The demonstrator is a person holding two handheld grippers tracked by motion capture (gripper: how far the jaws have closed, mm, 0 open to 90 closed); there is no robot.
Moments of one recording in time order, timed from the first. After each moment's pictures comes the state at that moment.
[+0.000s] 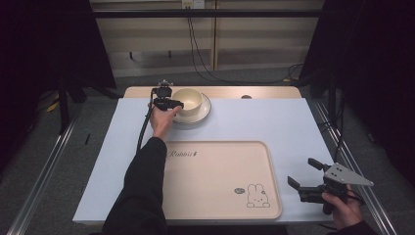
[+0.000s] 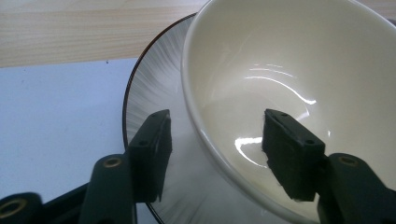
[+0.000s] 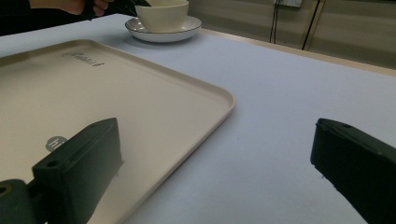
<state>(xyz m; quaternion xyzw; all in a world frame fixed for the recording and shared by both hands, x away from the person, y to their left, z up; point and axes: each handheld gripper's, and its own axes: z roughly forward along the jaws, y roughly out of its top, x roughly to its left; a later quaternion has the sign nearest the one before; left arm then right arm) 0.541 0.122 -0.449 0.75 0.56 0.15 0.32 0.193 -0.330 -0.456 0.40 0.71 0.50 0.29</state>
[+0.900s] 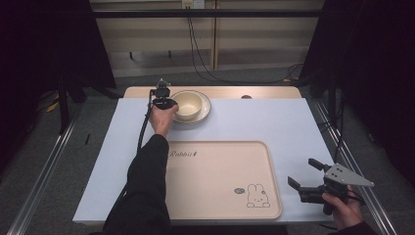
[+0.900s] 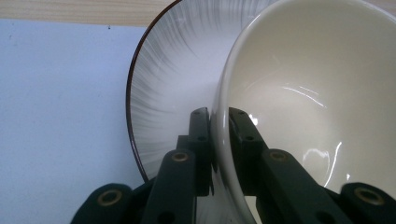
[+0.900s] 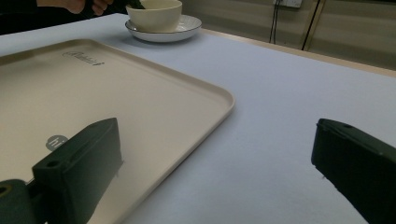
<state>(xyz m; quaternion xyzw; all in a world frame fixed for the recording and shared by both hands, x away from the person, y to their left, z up) 0.546 0.128 -0.452 0.72 0.61 0.09 0.31 0.192 -0.330 -0.456 0.40 0.71 0.50 0.29</state>
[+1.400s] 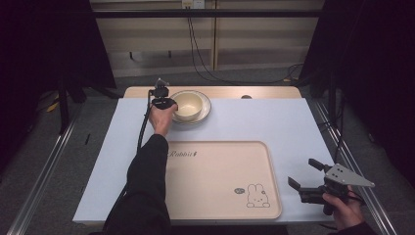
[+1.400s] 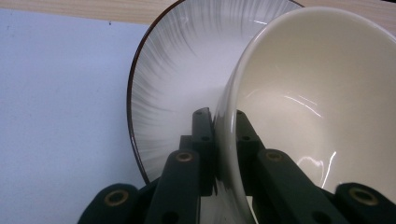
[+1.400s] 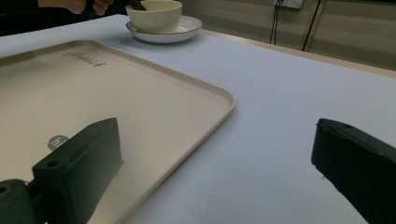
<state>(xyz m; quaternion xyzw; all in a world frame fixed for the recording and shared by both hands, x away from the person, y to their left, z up) 0.546 0.130 -0.451 0.71 0.63 0.08 0.32 0.191 -0.331 -0.456 0.40 0.71 0.50 0.29</state>
